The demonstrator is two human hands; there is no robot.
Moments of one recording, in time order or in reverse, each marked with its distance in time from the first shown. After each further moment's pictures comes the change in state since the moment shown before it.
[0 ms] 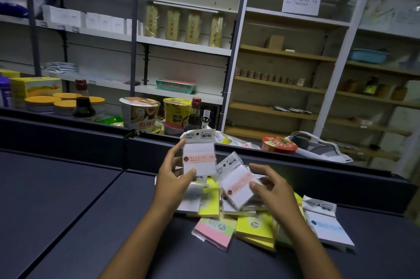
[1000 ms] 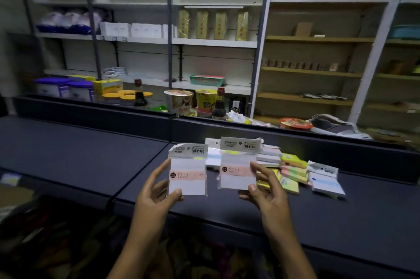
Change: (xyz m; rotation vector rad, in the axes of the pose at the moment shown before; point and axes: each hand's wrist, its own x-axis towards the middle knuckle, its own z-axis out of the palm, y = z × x) left_hand -0.227 0.116 -0.066 0.064 0.142 -0.105; right_hand -0.185 -0.052 0.010 0.621 -0.064 -0.097
